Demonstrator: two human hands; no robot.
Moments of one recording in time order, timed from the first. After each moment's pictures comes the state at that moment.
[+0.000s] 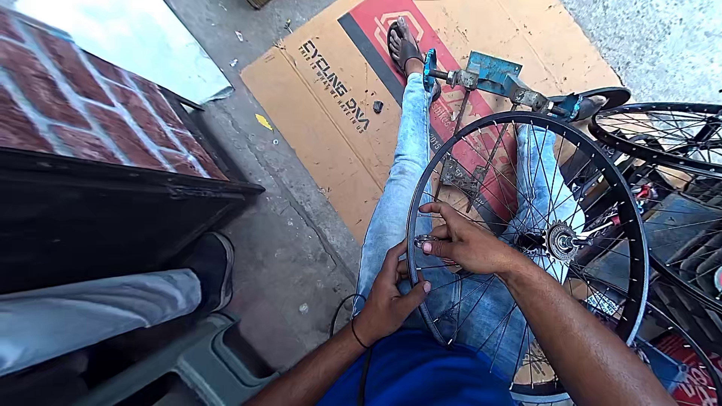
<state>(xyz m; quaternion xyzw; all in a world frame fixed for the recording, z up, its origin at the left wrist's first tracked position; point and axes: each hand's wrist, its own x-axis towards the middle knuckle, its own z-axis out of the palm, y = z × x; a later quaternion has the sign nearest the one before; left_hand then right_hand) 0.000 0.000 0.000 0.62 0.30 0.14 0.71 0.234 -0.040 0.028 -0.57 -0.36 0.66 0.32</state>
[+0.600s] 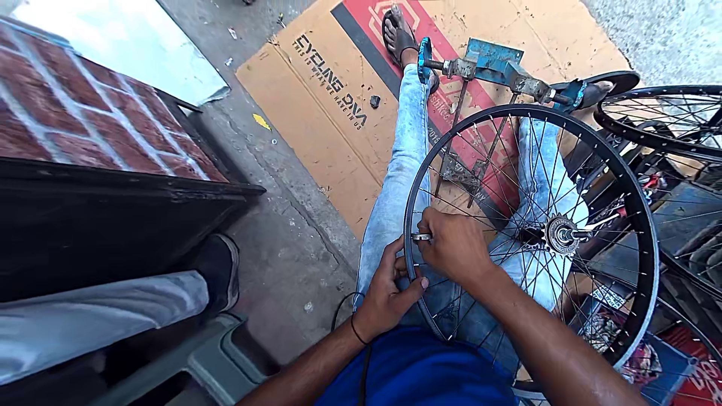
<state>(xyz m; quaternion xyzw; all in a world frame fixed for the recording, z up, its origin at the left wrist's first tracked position) 0.002 0.002 -0.004 0.61 0.30 0.13 0.72 0.193 -0.046 0.029 -0.77 -0.53 0.24 0.24</state>
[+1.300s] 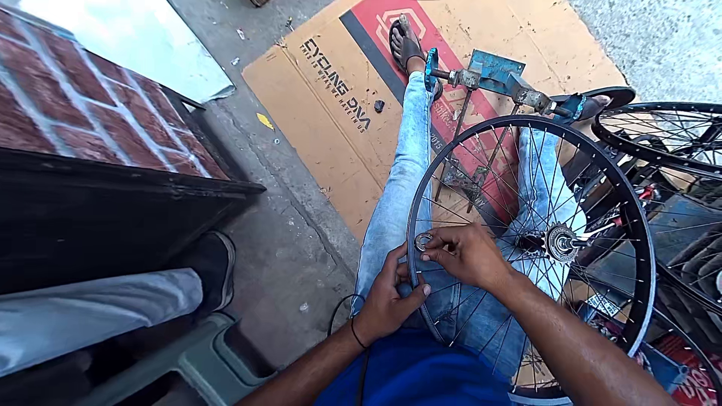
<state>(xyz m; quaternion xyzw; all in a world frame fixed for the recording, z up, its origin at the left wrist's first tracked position) -0.003 -0.001 -0.006 0.63 0.29 0.13 0.71 0.217 -0.064 0.014 -0.67 -0.54 0.37 0.34</state>
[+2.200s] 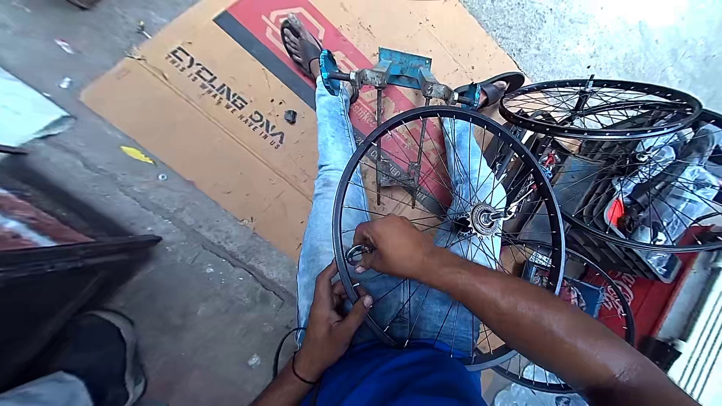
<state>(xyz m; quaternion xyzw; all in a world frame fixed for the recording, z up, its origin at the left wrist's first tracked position) -0.005 -0.001 -0.009 0.66 0.29 0.15 0.68 0.221 -0.034 0.038 -0.70 -0.54 0.43 0.19</state>
